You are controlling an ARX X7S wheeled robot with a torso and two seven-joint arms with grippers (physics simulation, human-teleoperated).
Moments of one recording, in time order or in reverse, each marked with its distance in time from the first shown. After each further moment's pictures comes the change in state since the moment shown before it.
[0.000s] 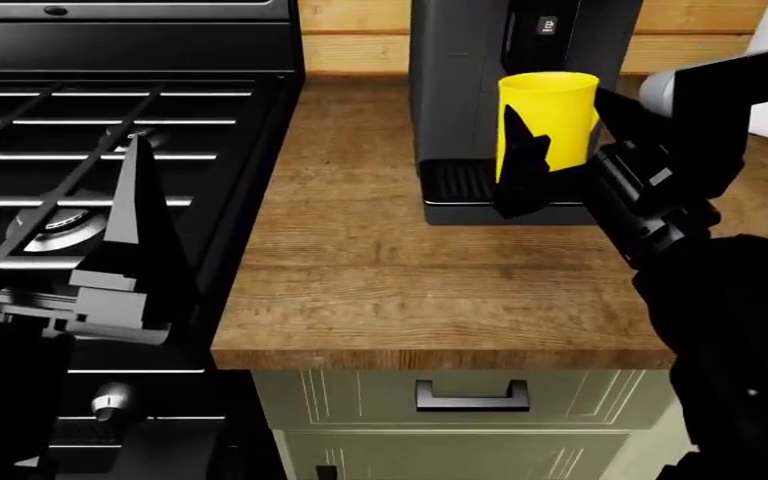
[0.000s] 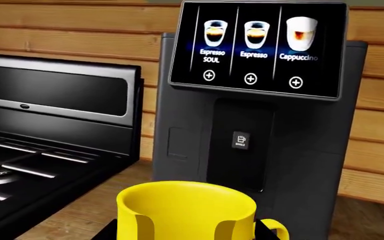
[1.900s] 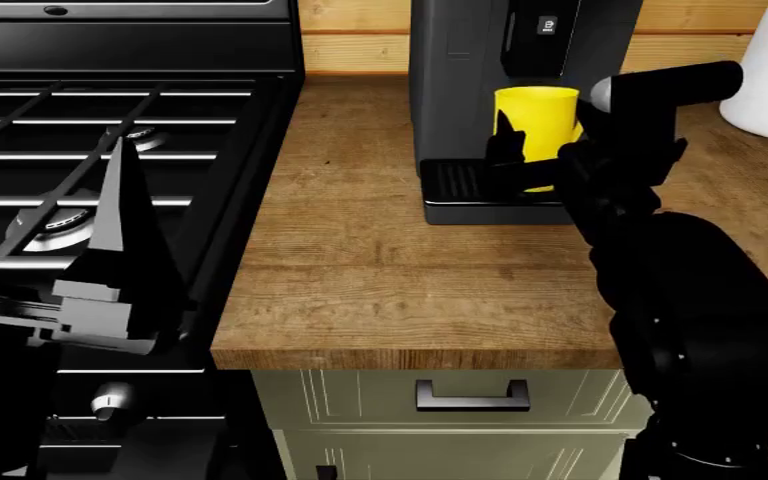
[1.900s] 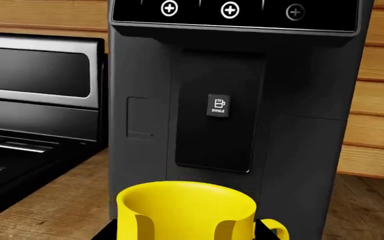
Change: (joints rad) left arm 0.045 -0.022 -0.009 -0.006 0.027 0.063 0.004; right arm 0.034 -0.024 -0.100 0.369 -0.059 -0.281 0.093
